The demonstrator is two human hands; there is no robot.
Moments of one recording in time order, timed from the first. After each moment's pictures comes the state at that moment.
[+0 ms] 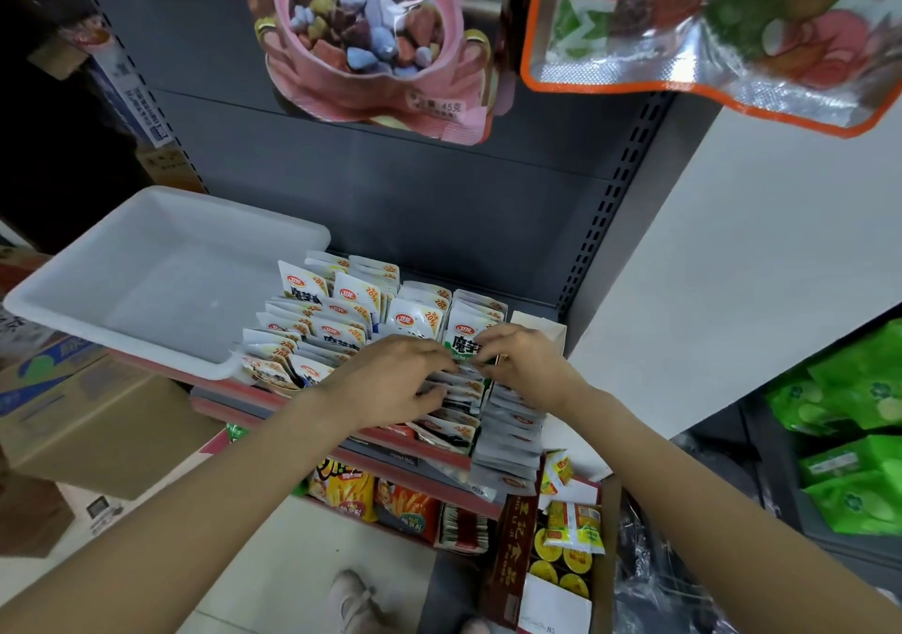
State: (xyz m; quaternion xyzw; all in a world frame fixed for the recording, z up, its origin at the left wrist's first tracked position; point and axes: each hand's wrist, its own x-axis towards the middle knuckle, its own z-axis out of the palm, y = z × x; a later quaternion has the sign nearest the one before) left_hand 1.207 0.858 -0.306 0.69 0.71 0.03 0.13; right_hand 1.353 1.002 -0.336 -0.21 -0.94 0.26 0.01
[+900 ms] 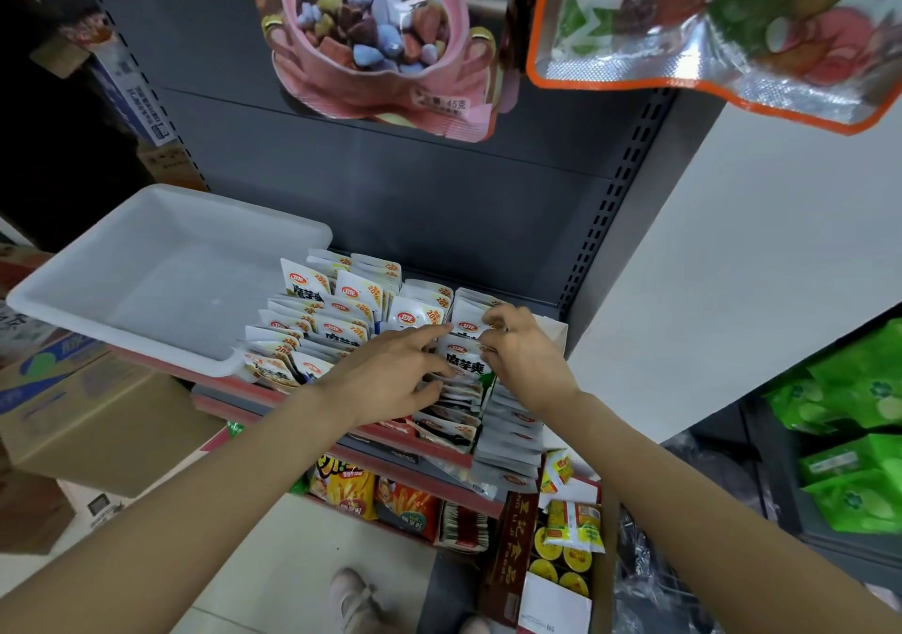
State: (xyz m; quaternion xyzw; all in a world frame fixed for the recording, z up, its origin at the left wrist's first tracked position) left_hand 1.199 0.854 -0.311 0.69 0.71 0.03 0.14; right_hand 1.347 0.991 -0.342 -0.23 -0.96 0.13 0.10
